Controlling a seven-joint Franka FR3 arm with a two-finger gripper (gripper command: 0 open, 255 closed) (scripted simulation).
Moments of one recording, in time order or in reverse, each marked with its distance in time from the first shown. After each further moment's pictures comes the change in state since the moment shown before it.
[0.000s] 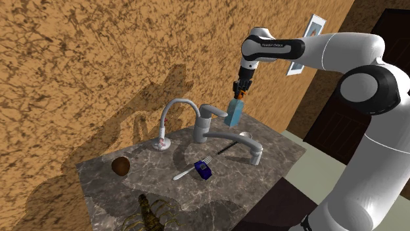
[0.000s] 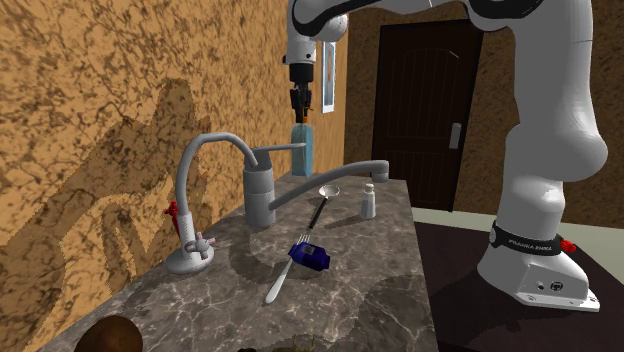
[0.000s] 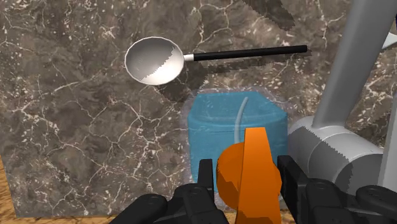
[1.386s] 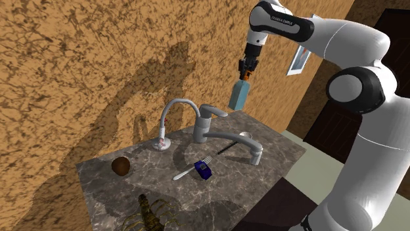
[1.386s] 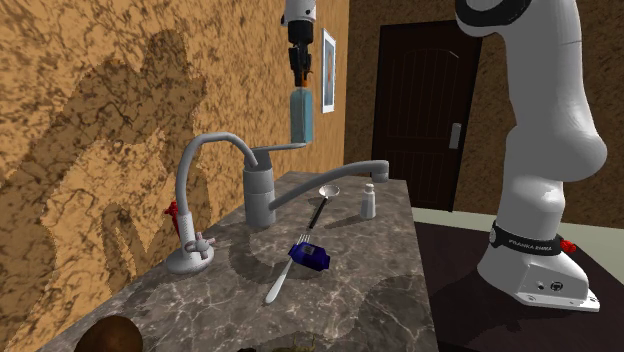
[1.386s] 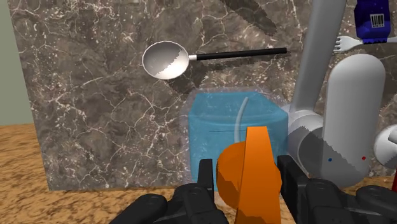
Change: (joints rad) arm -0.009 0.074 -0.002 0.389 0.010 -0.316 -0.001
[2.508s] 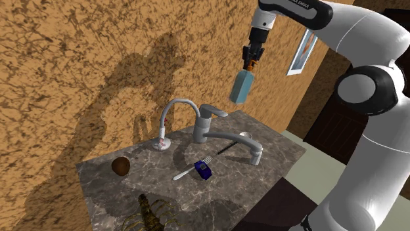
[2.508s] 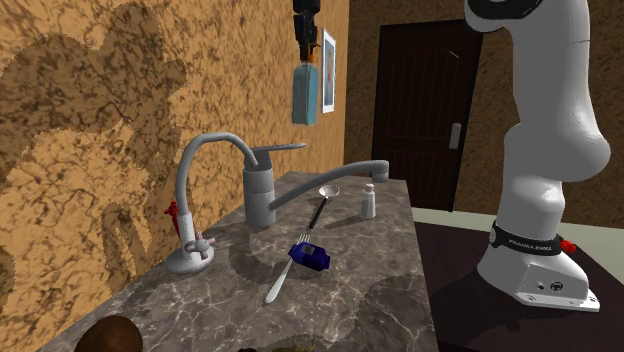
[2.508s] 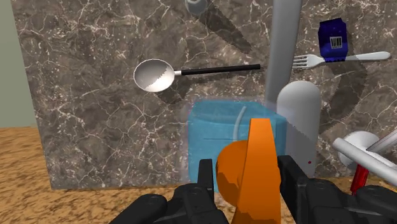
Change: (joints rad) arm 0.049 -0.054 0.016 0.110 -0.009 -0.164 0.065
